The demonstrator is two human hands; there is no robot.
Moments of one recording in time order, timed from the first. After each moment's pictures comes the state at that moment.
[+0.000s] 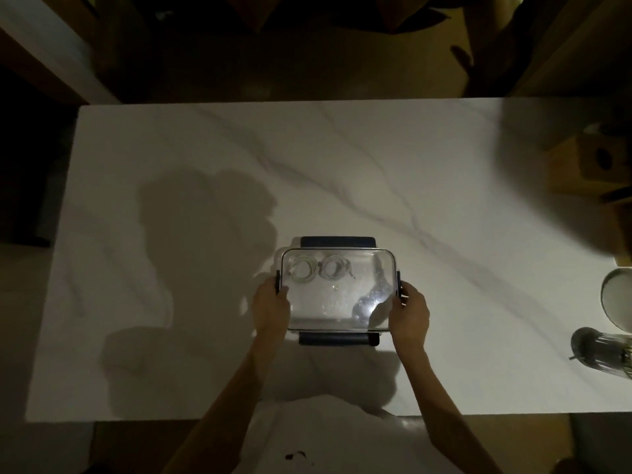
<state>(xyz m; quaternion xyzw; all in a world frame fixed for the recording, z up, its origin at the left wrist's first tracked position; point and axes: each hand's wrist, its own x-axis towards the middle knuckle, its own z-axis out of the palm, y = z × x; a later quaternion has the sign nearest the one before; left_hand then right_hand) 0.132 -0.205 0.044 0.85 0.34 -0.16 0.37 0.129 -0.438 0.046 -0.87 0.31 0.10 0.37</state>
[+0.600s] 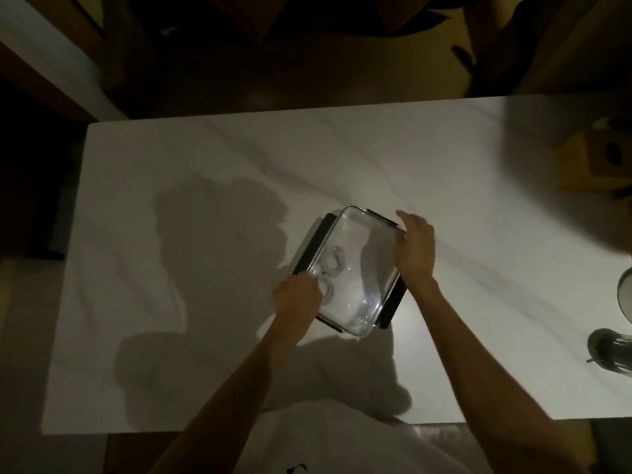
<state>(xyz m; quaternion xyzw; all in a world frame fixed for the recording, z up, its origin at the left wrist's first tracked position) 0.174 -0.233 0.070 0.94 0.16 -0.25 0.17 0.253 -0.449 0.038 -0.94 0.14 0.05 0.31</state>
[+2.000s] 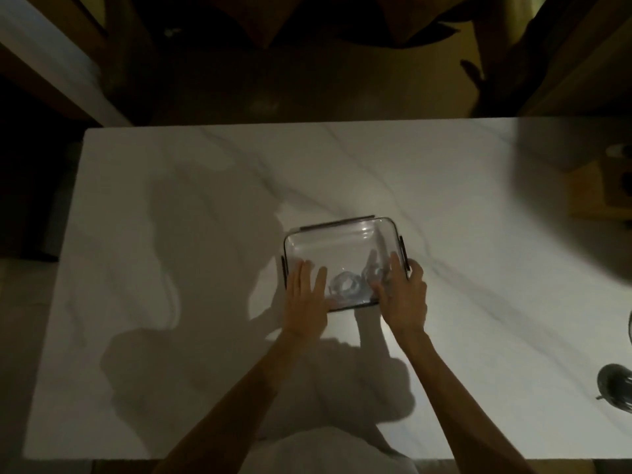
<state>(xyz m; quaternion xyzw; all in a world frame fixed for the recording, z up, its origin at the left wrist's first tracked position) 0.193 -0.228 0.015 0.98 -0.02 -0.16 0.10 0.221 -0.417 0.029 -0.95 0.13 0.13 0.24</state>
